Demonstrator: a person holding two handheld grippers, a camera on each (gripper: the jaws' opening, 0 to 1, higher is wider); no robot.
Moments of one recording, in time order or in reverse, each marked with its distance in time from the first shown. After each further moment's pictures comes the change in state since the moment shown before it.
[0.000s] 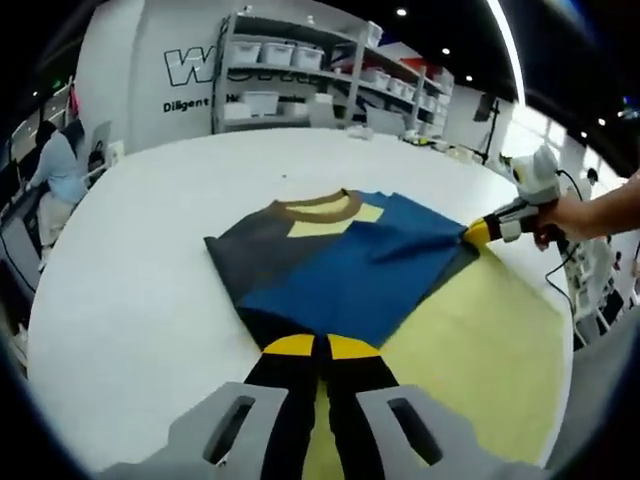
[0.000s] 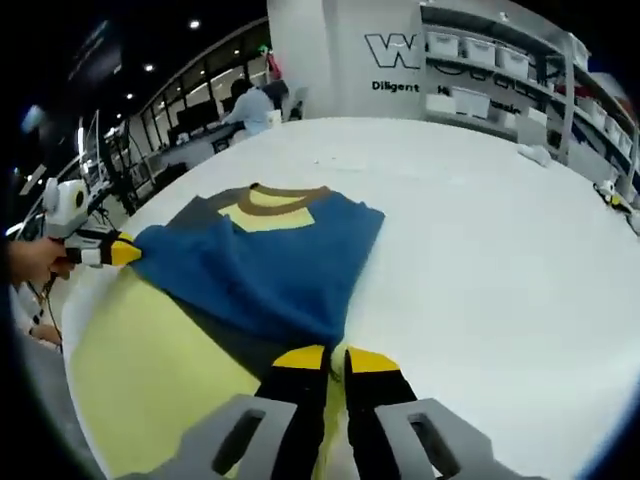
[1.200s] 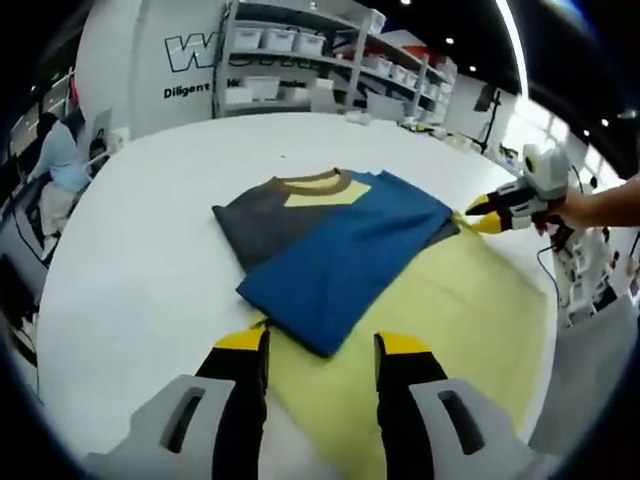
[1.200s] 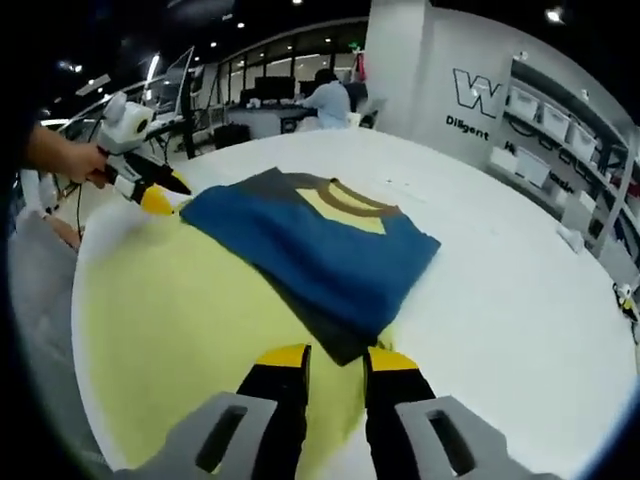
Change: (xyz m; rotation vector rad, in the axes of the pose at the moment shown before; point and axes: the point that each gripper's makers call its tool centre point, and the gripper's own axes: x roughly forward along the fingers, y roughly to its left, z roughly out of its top) left arm -0.041 -0.002 -0.021 0.095 0.014 0.008; right arm -0.043 0.047 -0.005 -0.348 -0.054 0.126
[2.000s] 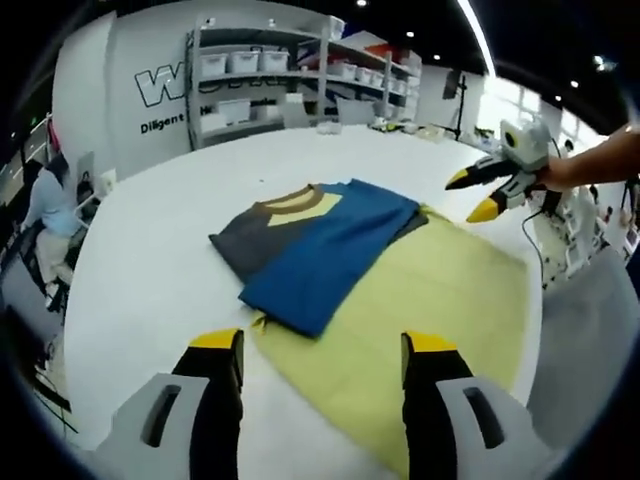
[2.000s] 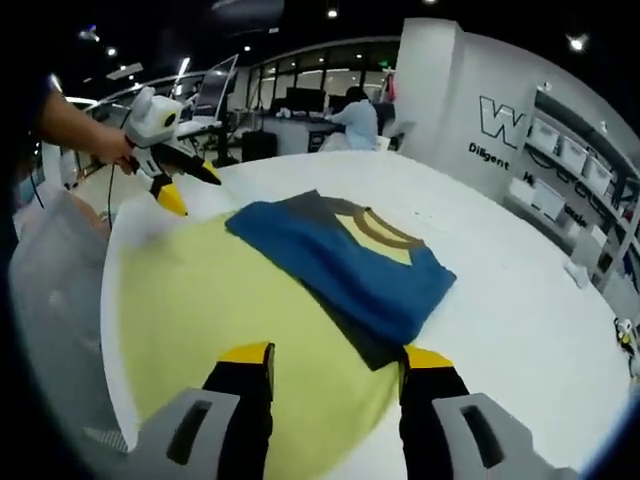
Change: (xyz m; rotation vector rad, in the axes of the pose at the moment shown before) left arm -0.043 -0.013 0.003 0.171 -0.043 -0.037; right arm -0.039 0.032 0.019 -0.100 -0.068 0.054
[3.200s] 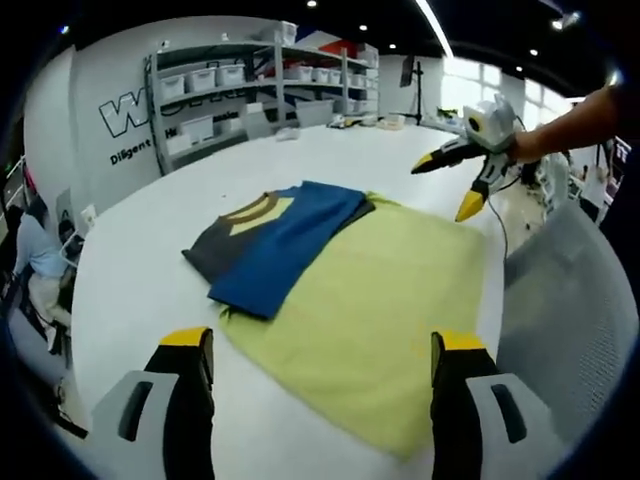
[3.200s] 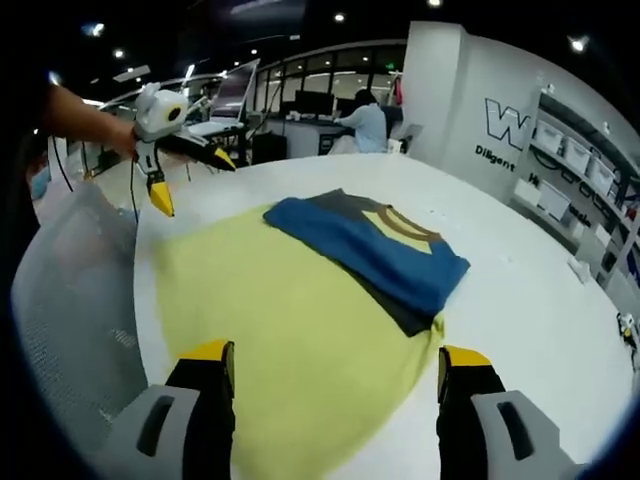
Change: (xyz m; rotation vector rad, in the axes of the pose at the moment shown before) left arm -0.040 -0.050 -0.011 0.161 -0.005 -0.088; right arm -0.037 0.046 -0.021 -0.006 -0.001 0.029
